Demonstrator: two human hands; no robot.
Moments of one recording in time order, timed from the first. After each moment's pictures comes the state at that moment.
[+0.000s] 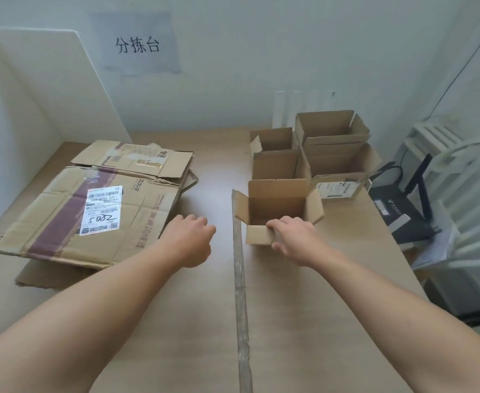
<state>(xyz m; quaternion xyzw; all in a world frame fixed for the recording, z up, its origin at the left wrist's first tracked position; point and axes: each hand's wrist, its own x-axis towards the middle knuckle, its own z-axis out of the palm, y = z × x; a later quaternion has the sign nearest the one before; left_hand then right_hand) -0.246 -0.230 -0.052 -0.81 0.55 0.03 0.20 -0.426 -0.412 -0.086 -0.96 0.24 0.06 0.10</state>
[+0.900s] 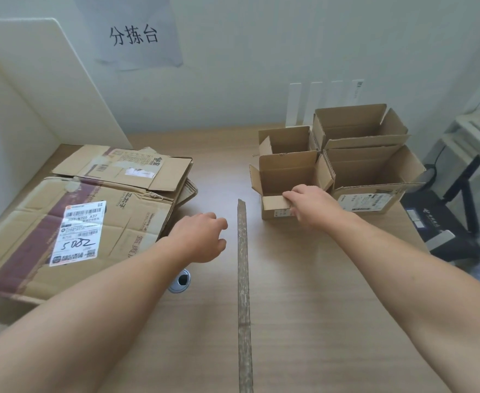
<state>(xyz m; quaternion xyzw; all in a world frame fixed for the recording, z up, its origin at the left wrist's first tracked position) -0.195 -0.305 -0.080 -0.84 0.52 0.10 0.10 -0.336 -0.538 -0.109 -0.97 0.23 0.07 0.06</state>
